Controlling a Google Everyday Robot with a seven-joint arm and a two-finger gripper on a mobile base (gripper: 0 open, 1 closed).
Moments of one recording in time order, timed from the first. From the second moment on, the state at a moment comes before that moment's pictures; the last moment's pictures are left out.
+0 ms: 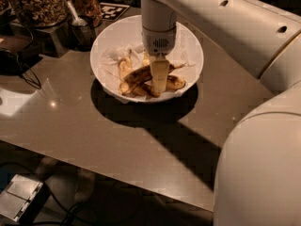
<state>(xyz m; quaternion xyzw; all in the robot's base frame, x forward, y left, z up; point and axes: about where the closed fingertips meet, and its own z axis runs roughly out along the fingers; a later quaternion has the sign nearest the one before) 0.606 -0.030 0.865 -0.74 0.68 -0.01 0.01</state>
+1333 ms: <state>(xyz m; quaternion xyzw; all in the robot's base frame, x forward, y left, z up) 0.588 -0.044 0.899 -0.73 0.68 0.02 0.09</state>
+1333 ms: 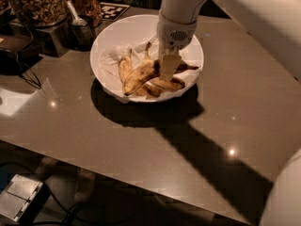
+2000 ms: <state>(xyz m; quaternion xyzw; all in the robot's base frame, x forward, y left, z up) 0.550 -0.056 0.939 -0.74 0.66 0.06 0.15</state>
